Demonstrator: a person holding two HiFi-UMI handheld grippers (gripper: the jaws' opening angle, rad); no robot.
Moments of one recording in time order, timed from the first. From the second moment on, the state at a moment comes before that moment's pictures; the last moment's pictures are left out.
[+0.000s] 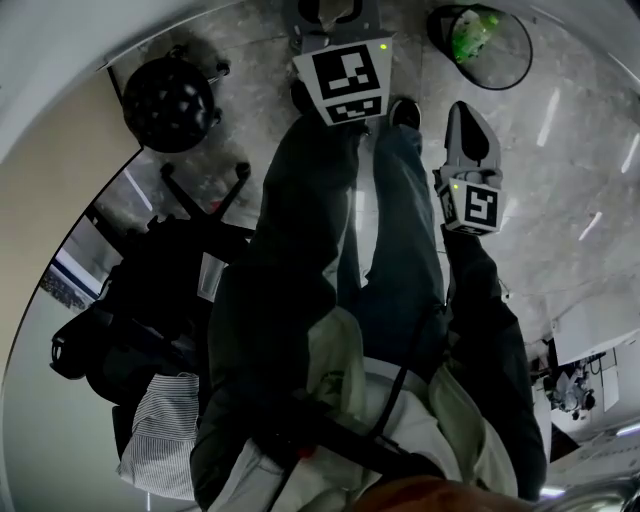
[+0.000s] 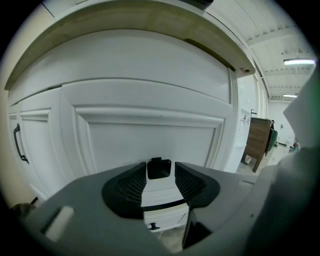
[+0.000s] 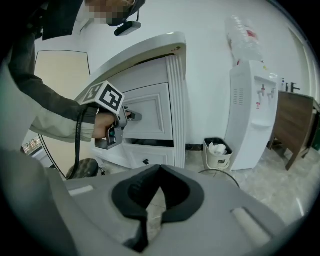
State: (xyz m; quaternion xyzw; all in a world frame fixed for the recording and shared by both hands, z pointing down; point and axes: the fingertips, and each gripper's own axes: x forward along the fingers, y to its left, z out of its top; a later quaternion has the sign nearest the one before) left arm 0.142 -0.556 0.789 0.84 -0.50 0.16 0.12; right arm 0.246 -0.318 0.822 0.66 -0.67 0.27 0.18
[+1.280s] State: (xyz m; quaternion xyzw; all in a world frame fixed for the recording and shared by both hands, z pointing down) left arm 0.097 -0.420 0.794 0.81 -0.53 0.20 0.17; right arm 0.263 -0.226 0.811 0.53 -0.76 0.31 0.23
